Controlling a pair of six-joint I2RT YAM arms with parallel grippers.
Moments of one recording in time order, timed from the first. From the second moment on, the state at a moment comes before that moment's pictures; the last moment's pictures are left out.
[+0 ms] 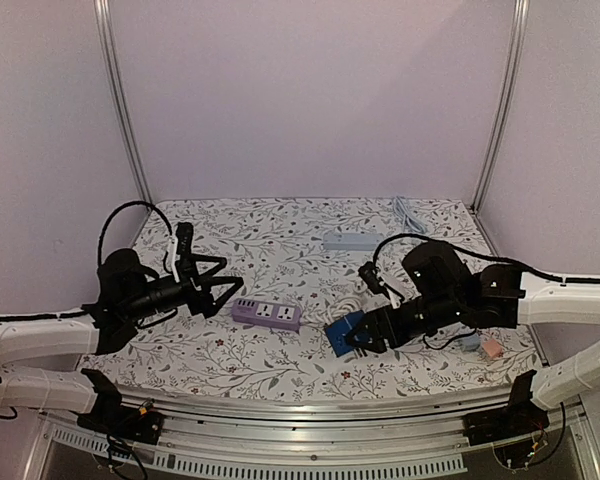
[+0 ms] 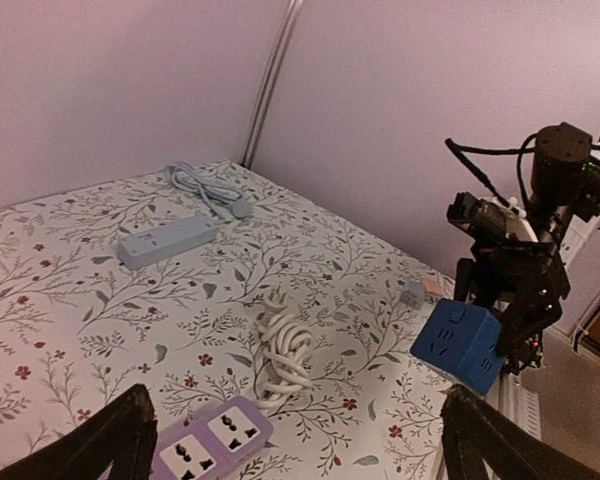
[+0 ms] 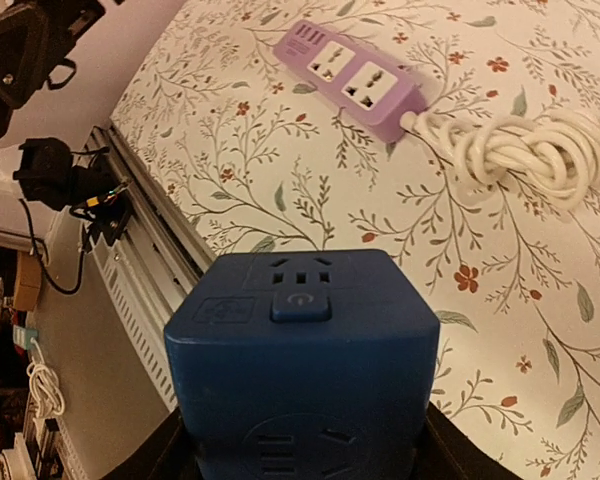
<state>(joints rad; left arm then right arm) -0.59 1.02 0.32 0.65 0.40 -0.30 1.03 1.23 0.83 -0.38 -0.20 0.61</state>
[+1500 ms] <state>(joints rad) -0.99 1.36 0.85 0.02 0.67 0.04 1.03 1.35 0.95 -0.22 -0.63 0.14</state>
